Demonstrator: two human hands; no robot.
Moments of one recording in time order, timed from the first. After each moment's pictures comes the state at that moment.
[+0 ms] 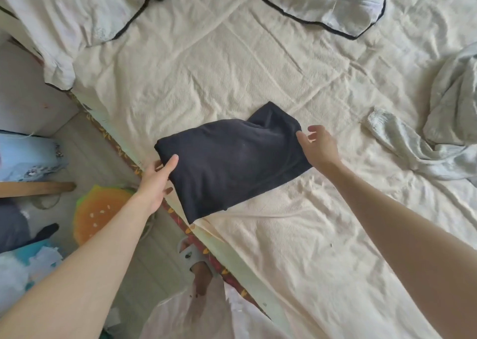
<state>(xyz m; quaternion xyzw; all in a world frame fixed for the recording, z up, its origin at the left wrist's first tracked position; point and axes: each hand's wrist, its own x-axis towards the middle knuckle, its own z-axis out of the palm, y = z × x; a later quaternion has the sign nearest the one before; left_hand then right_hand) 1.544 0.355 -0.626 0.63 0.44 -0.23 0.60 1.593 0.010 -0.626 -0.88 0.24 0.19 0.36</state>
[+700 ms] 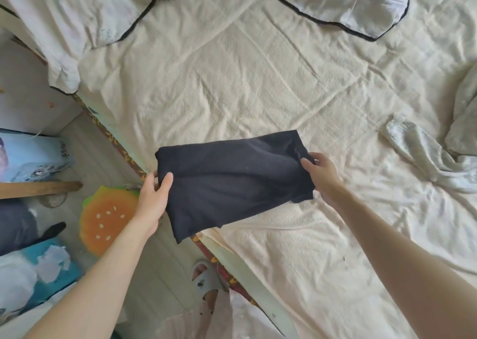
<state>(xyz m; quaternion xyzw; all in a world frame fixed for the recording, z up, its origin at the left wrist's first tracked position) 1.528 0.374 -0.632 0.72 0.41 -0.21 0.52 1.576 0.028 -0.653 -0.72 0.35 0.27 0.53</state>
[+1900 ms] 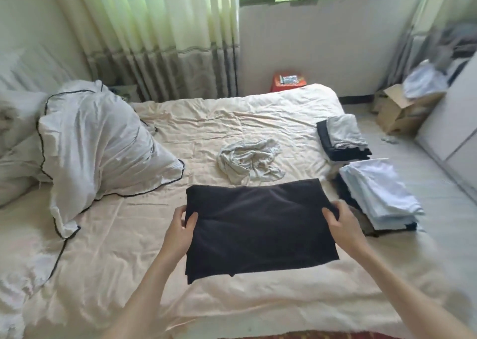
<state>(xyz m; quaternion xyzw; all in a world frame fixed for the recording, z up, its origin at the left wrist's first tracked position) 1.420 0.174 -0.305 0.80 -0.16 -0.27 0.50 1.169 -0.059 -0.323 -0.72 0.48 -0.24 0.43</state>
